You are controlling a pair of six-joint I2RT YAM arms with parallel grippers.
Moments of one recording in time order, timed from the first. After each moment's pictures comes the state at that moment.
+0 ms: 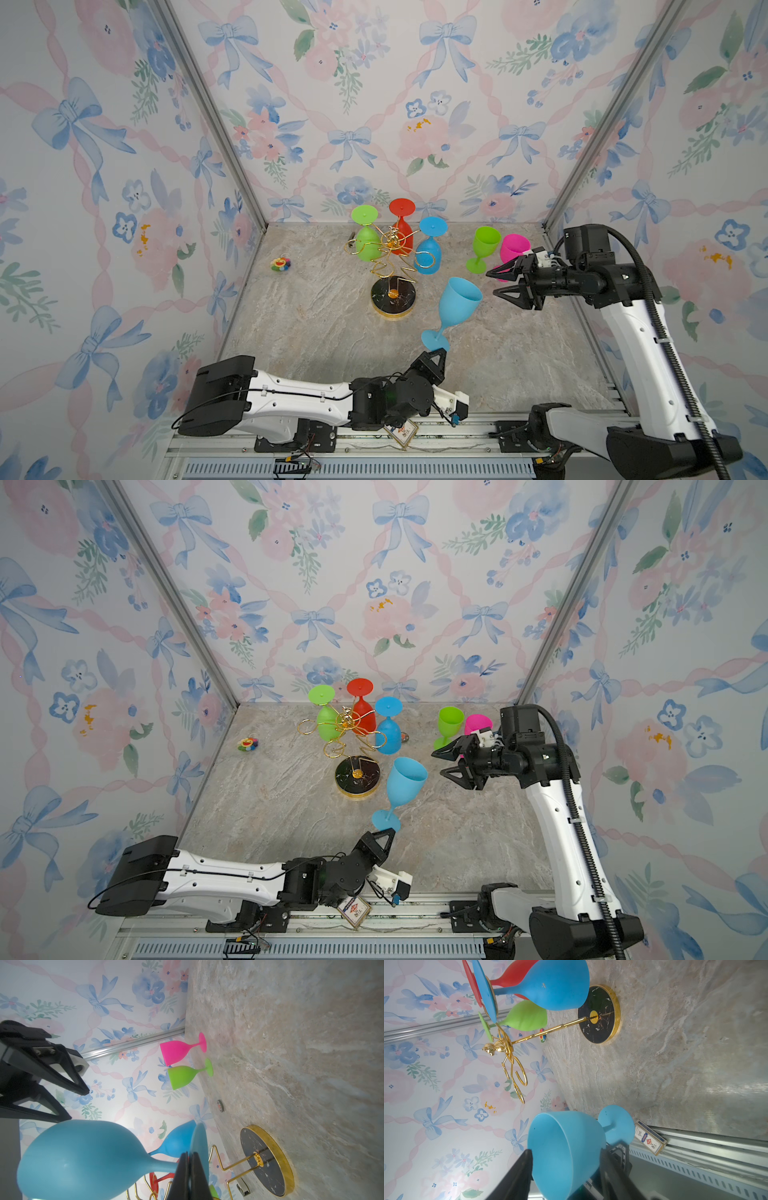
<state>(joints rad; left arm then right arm) -1.51 1.29 0.66 0.30 -0.77 1.55 0.11 1.20 1.51 -1.24 -0.78 0.98</state>
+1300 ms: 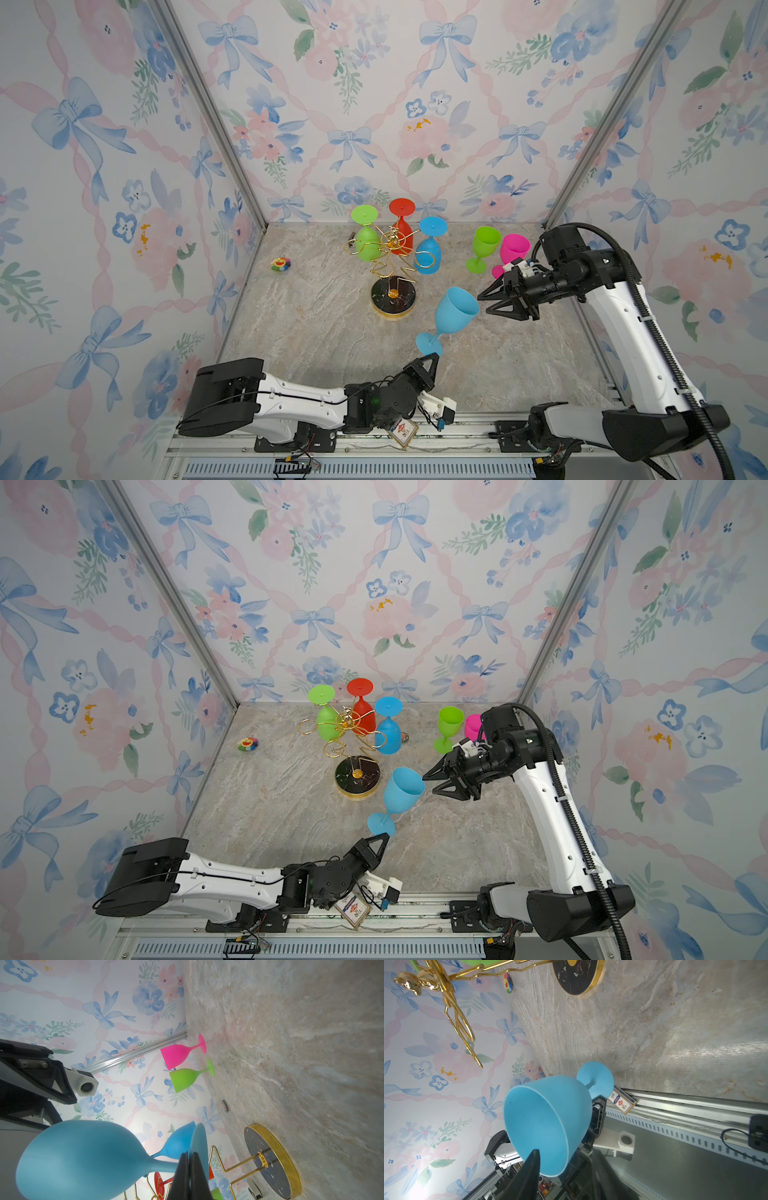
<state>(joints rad) -1.50 1.30 0.48 0.56 -0.74 1.69 0.19 1.31 1.57 -1.51 -0.81 0.72</state>
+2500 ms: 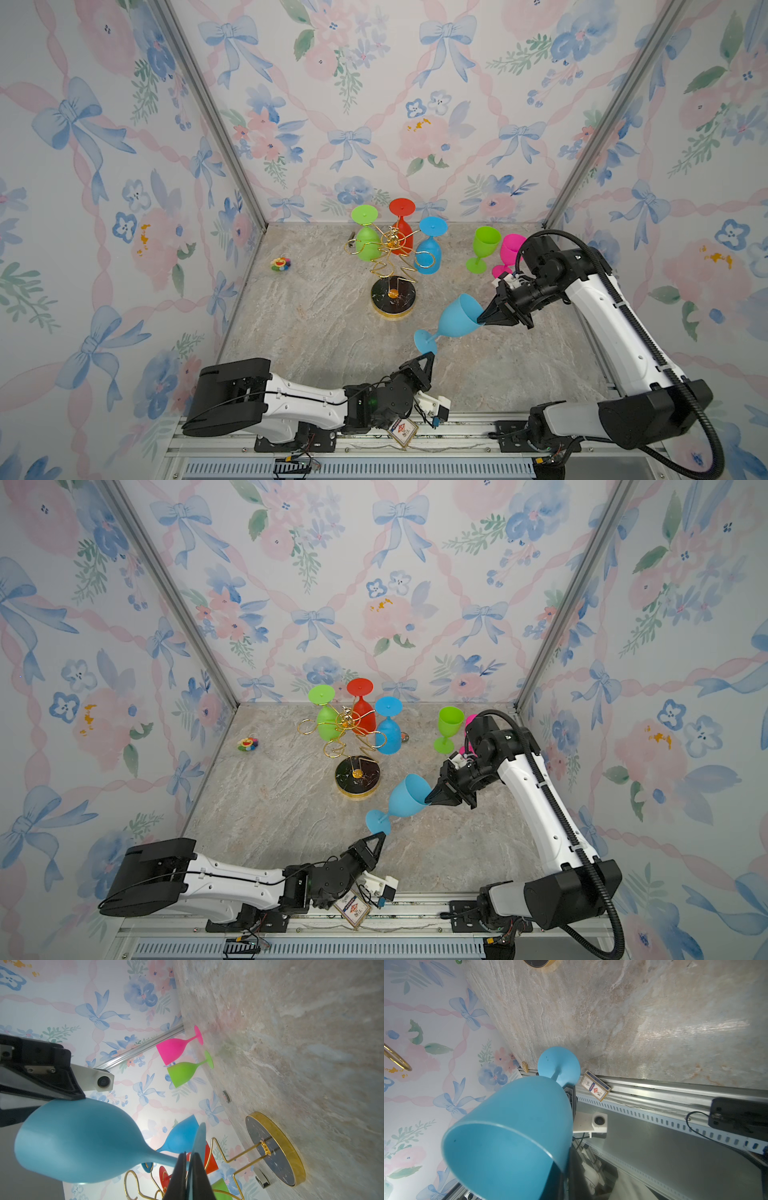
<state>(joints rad) -1.49 1.31 0.42 0.64 -0.77 1.78 0.23 1.37 1.48 -1.59 -0.76 0.59</state>
